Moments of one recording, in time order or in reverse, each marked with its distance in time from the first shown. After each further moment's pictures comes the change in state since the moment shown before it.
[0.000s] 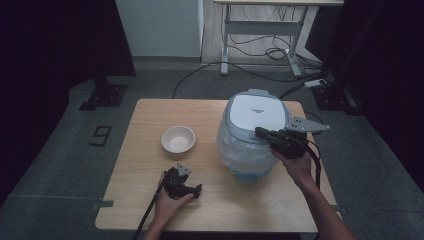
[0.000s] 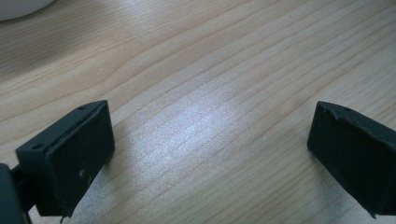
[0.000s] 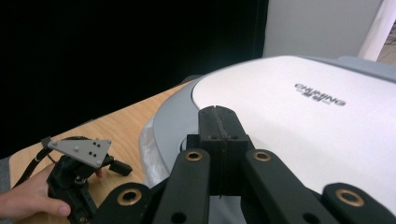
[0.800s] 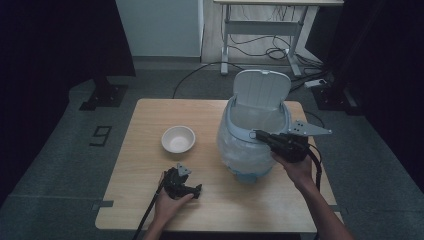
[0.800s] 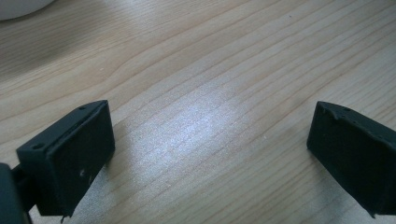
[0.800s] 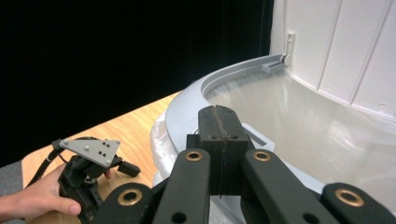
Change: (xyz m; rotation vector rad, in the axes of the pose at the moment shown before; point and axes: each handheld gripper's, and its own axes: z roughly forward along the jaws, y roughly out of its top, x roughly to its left) left arm 0.000 0.000 0.000 -0.002 0.001 -0.002; right arm 0.002 -0.008 -0.005 -0.025 0.025 0.020
